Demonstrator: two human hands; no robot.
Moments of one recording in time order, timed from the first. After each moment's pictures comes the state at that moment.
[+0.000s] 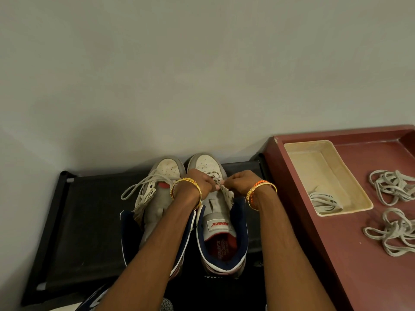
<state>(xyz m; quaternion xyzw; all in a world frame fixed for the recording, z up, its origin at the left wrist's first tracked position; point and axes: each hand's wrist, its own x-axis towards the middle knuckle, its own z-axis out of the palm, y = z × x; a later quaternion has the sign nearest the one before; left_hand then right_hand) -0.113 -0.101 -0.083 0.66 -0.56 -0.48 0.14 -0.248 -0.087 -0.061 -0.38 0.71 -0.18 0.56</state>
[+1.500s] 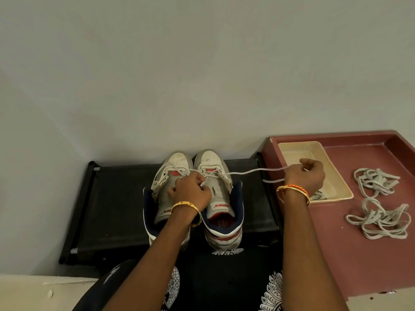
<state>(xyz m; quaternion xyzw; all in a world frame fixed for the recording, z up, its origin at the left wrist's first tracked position) -0.092 -0.025 -0.062 0.72 -0.57 -0.32 0.23 -0.307 -0.034 -0.031 -0.17 0.80 -0.56 0.10</state>
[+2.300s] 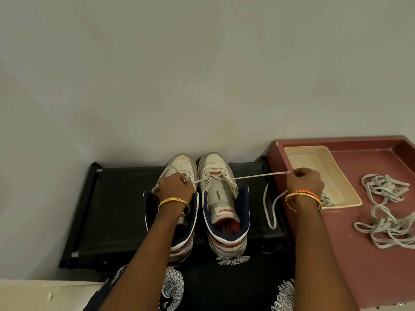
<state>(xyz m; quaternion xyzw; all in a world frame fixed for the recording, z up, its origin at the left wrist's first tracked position) -0.053 -0.053 -0.079 0.77 -0.55 -0.25 0.20 -0.316 -0.033 -0.040 -0.32 0.85 -0.37 0.18</state>
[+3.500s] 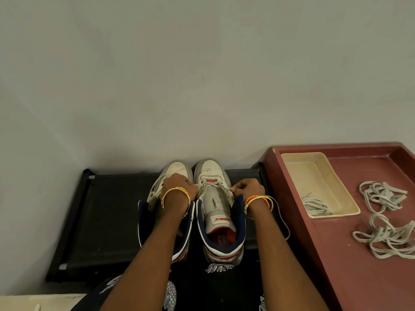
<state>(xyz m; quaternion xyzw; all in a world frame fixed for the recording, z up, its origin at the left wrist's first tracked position) -0.077 -0.070 -0.062 0.78 -0.54 -0.28 0.14 -0.252 -0.064 -0.076 -0.47 0.77 -0.19 0.38</state>
